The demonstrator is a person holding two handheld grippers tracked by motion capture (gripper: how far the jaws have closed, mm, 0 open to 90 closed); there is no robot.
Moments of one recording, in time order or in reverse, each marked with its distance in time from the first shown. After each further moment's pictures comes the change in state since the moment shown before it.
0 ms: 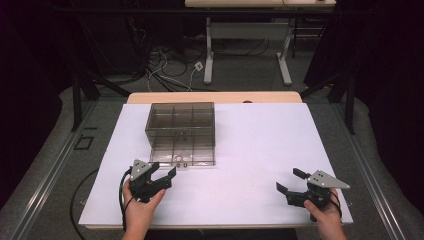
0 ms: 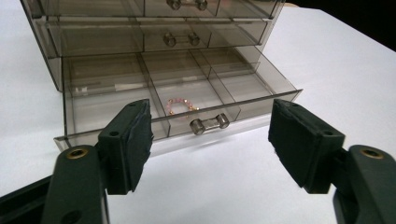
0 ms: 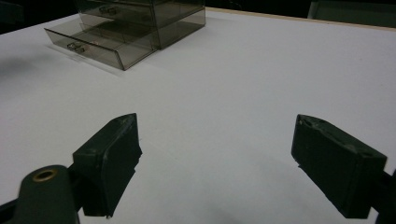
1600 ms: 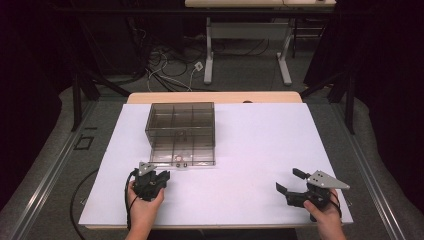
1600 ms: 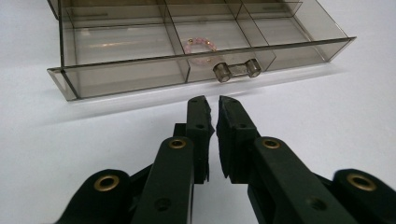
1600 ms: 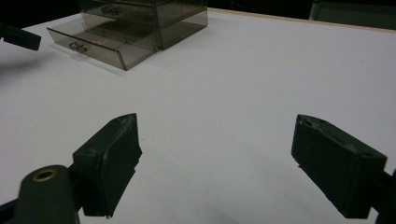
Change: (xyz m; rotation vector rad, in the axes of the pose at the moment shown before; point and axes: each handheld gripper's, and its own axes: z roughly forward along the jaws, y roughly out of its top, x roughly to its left) left arm 0.002 -0.009 0.018 0.196 0.075 -0.053; right arm 0.002 0.001 0.000 0.003 0.003 -0.004
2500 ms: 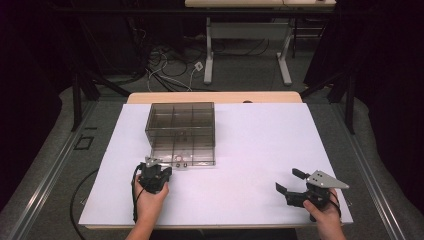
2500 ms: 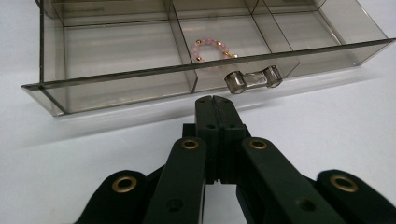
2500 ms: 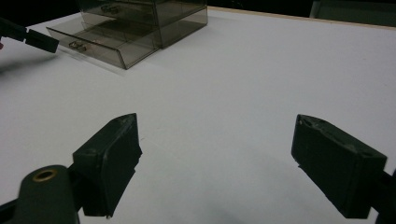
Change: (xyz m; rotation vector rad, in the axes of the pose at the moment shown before) left arm -0.002 0.012 0.024 0.054 0.048 0.005; right arm -0.001 -0.001 0.001 0.002 0.003 0.002
